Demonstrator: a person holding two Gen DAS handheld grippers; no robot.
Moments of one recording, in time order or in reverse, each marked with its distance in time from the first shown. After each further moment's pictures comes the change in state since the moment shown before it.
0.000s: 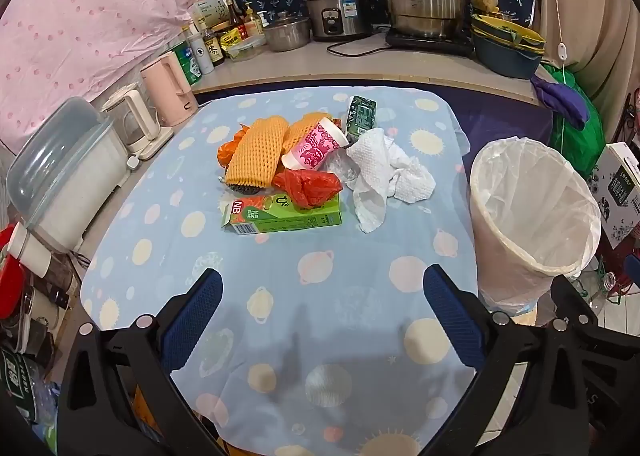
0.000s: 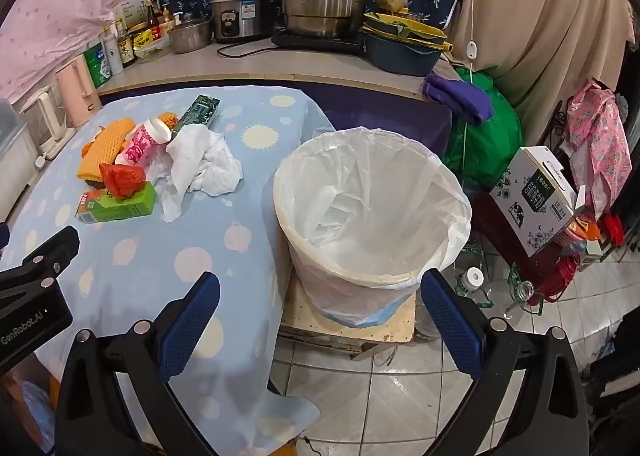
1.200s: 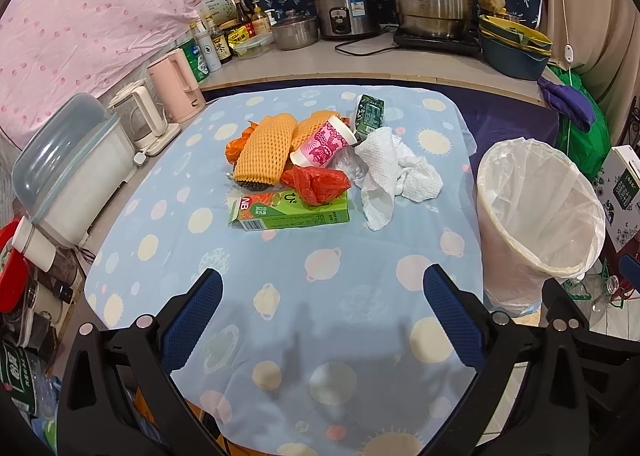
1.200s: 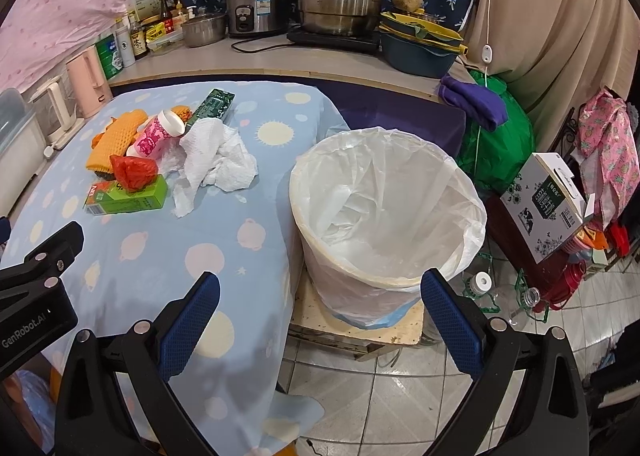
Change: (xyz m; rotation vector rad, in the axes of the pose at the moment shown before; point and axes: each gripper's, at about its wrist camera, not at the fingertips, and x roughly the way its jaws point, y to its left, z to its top) left arm -0.001 0.006 -0.003 -0.005 -0.005 0.029; right arm 0.002 0.010 0.001 -0.034 0.003 0.028
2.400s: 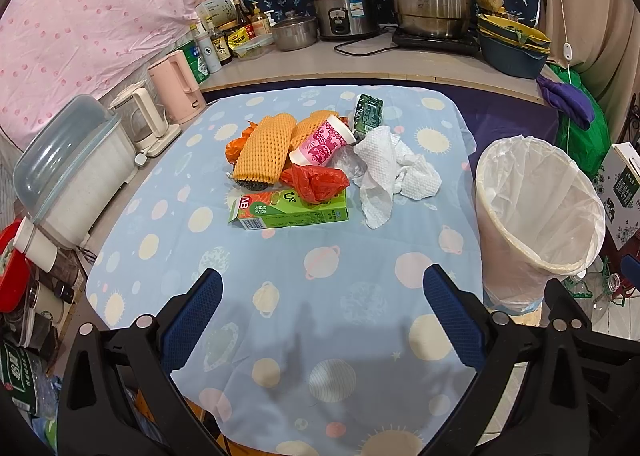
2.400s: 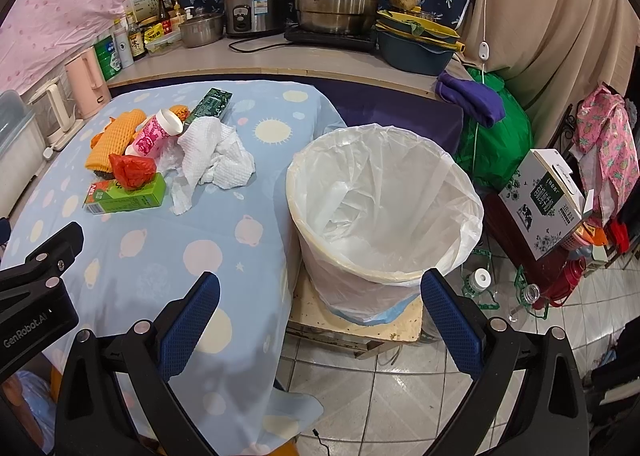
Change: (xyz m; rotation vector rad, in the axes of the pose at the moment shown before) left arm -0.002 -0.004 -0.003 0.003 -0.002 0.005; right arm 0.000 -0.002 -0.003 0.003 0.001 0.000
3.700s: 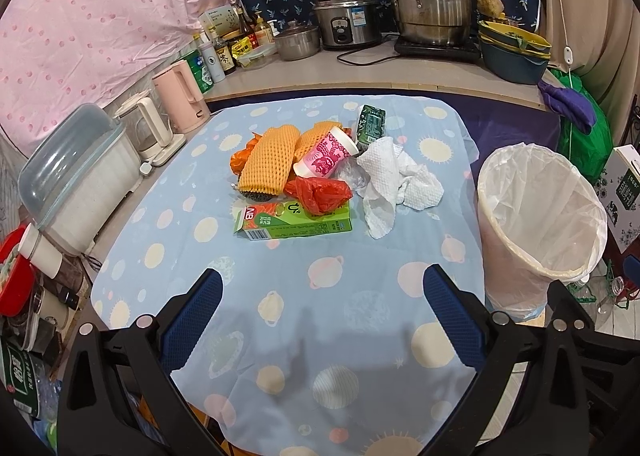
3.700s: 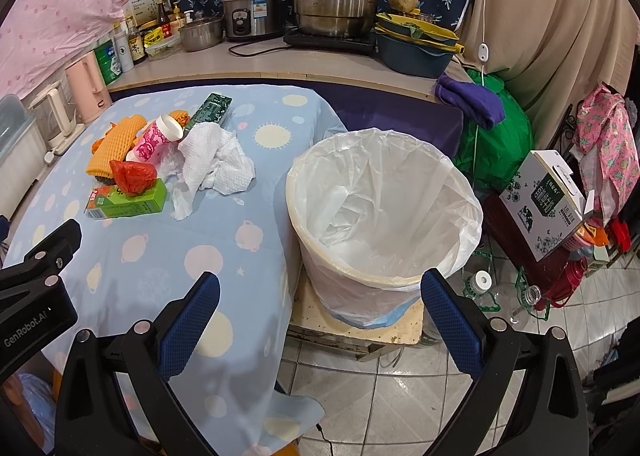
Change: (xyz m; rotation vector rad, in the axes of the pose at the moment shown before) left arm -0.004 0.004 0.007 0.006 -0.021 0.011; right arm -0.002 -0.001 0.001 0.006 -0.009 0.001
